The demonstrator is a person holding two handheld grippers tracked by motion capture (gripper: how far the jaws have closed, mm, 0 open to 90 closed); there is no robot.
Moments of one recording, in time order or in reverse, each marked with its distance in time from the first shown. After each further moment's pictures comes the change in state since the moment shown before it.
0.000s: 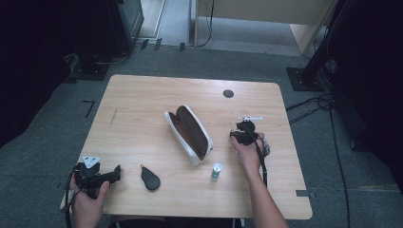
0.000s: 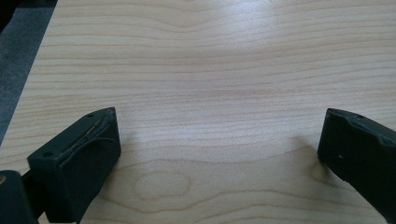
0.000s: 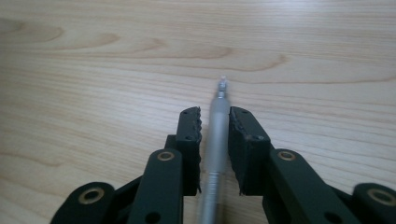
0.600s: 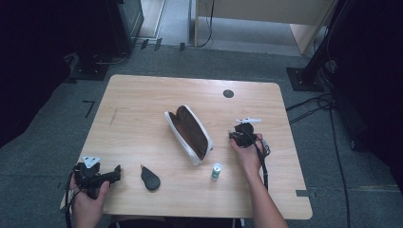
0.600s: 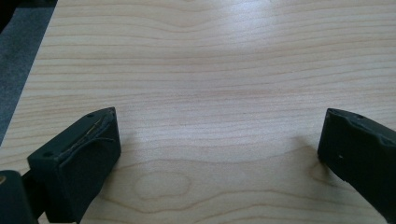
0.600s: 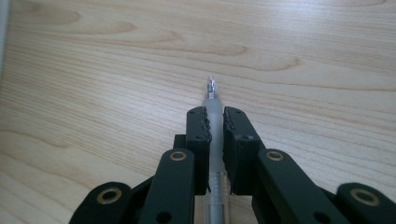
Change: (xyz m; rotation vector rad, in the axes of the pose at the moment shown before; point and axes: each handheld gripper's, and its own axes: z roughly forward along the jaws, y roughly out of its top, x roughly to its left) left arm 0.000 0.000 0.000 0.001 -0.001 -0.001; right arm 0.002 -0.007 -0.005 -0.031 0.016 -0.064
